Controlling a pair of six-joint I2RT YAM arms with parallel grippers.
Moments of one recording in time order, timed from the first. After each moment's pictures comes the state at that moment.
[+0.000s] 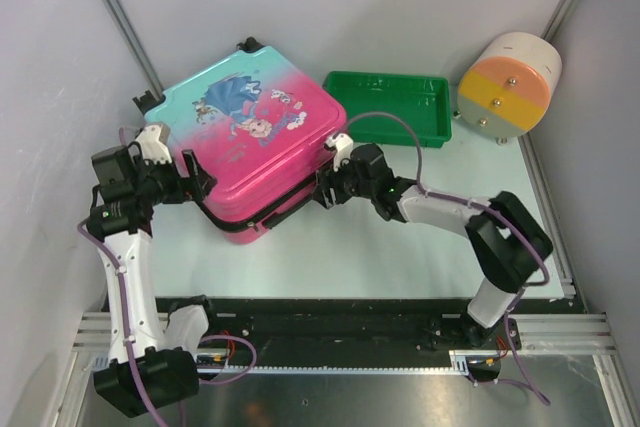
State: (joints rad) left arm 0.33 0.92 1.05 -0.77 0.55 0.04; right arm 0.73 1.65 1.02 0.18 -0.24 0.20
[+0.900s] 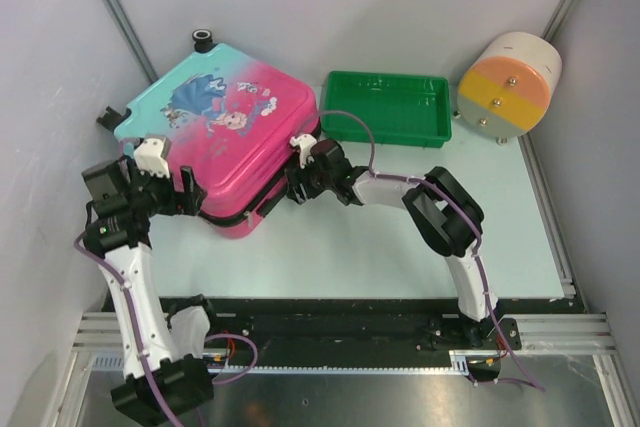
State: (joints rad) left arm 0.43 0.87 1.01 -0.80 0.59 0.25; right arm 0.79 2.13 1.42 0.15 -0.22 0.17
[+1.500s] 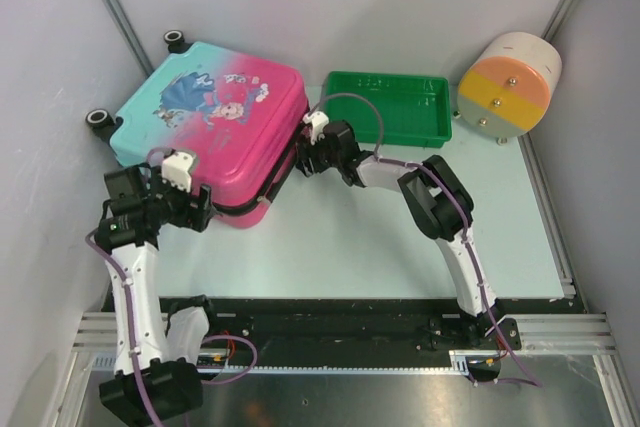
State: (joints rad) left arm 0.35 0.85 0.96 -0.89 0.55 0.50; right arm 0.67 2.27 1.57 0.21 -0.23 0.11
